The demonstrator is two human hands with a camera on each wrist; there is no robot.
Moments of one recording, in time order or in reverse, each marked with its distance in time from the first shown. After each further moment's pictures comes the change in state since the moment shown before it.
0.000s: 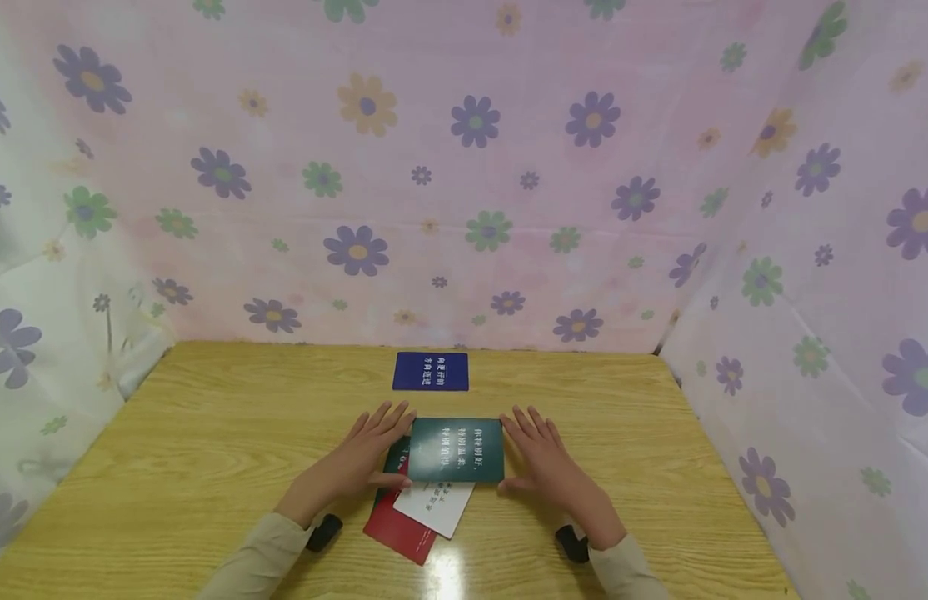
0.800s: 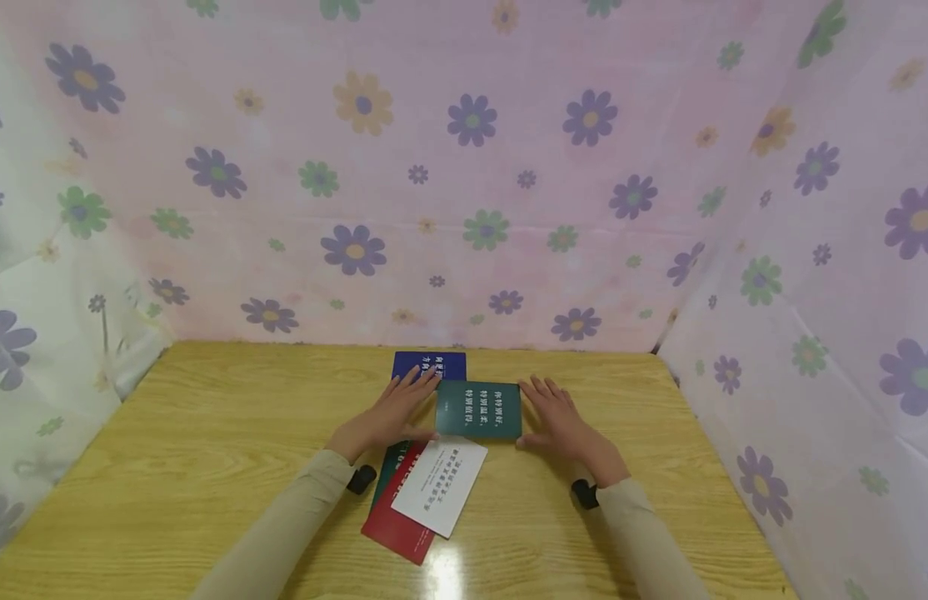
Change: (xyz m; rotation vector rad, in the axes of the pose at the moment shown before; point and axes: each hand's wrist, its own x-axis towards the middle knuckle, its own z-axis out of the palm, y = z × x) left_hand 0.083 -0.010 -0.002 -0.012 -0.067 0.013; right_hand 0.037 0.068 -0.018 0.040 -0.022 0.003
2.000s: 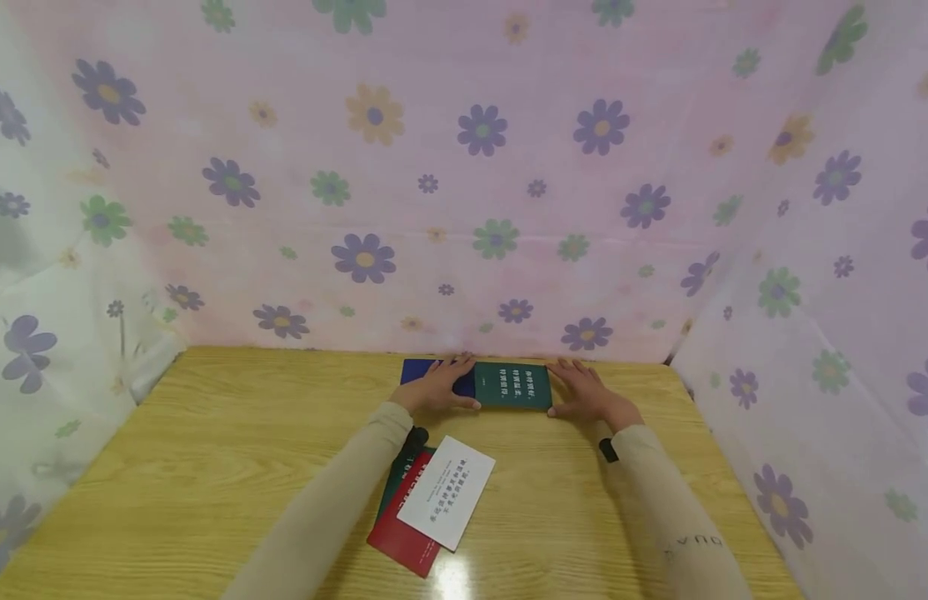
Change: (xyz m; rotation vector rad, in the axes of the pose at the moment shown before) left_hand 0.085 0.002 -0.006 -0.078 -0.108 -0.090; right_hand 0.046 0.068 -0.038 -0.073 -0.116 0.030
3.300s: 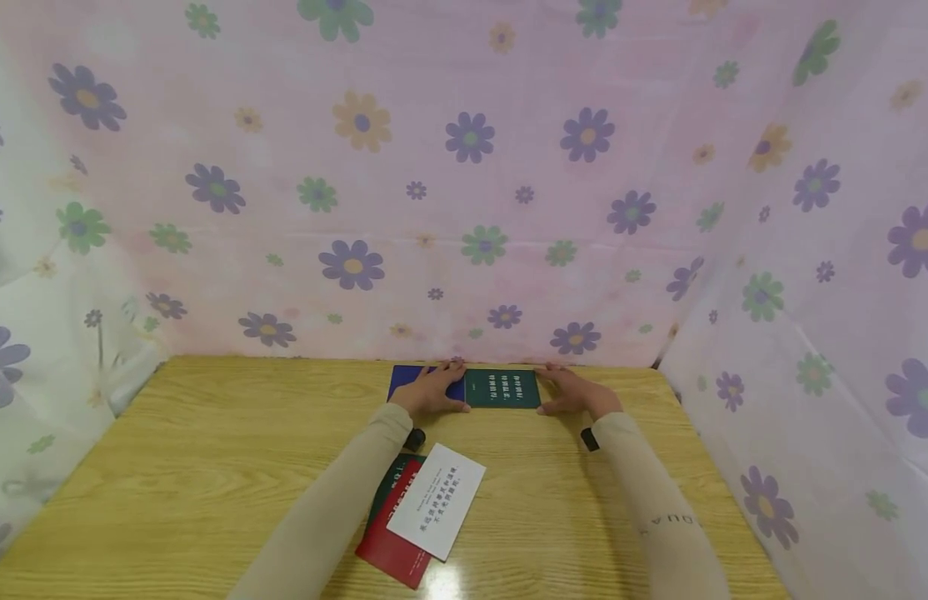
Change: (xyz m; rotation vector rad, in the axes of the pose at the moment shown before) left_hand 0.019 -0.005 0.005 0.092 -0.023 -0.091; right_hand 0.022 0.005 -0.010 0.031 -0.192 0.099
